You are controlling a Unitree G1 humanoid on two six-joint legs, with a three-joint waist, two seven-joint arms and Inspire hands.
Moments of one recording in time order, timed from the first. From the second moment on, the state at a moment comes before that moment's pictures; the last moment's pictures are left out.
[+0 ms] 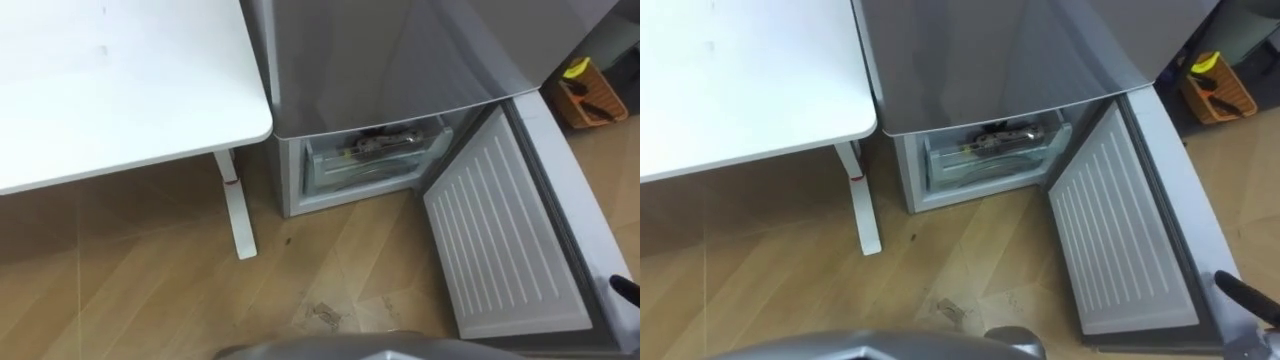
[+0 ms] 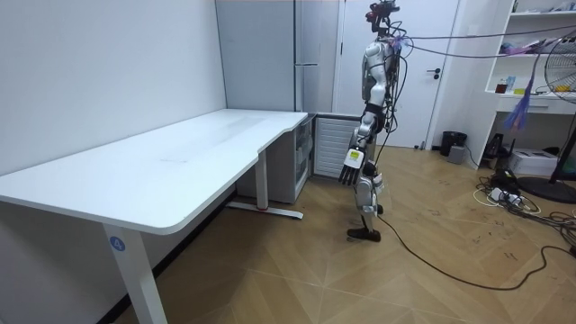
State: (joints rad) left arm 0.37 0.26 0.24 0.98 0.17 0.07 0.08; right arm 0.09 -0.46 -0.53 1.03 0.56 0.02 -0.29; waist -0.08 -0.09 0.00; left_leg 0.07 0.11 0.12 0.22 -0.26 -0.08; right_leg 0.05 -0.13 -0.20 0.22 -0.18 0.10
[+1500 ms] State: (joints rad) left arm 0.16 0.21 -0.14 1.12 0.19 0.17 0.01; right arm -0.09 -0.18 0.56 0.33 0.67 0.09 0.38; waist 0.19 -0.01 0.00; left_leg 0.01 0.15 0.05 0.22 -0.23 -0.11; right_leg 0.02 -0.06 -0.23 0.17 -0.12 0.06
